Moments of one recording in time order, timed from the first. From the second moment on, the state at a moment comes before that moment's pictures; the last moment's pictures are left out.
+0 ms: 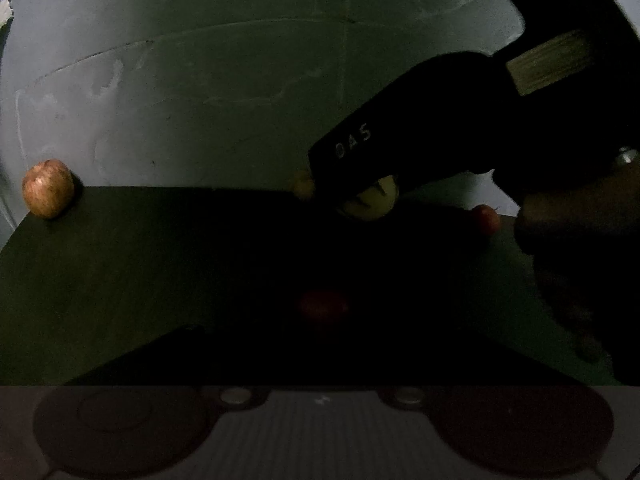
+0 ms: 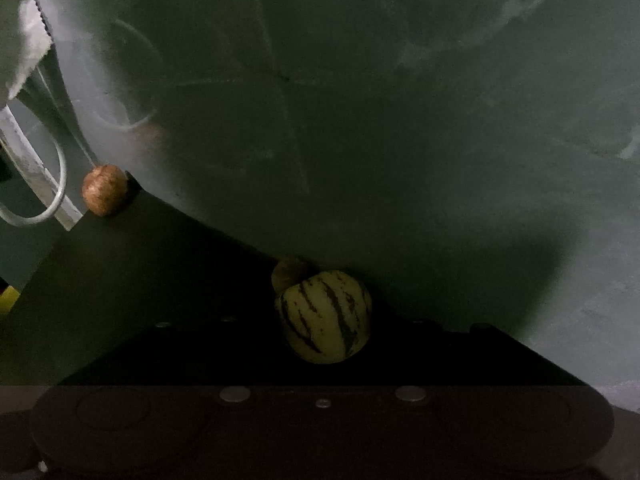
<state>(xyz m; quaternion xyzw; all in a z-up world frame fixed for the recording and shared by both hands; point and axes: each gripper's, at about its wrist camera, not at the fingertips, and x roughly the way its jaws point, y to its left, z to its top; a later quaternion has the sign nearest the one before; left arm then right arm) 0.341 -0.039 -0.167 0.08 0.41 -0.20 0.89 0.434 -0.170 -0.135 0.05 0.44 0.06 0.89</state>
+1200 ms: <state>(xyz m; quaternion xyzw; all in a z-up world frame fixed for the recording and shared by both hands) 0.215 -0.025 -0.036 0.02 0.34 -0.02 0.94 0.283 -0.212 0.012 0.07 0.33 0.24 0.91</state>
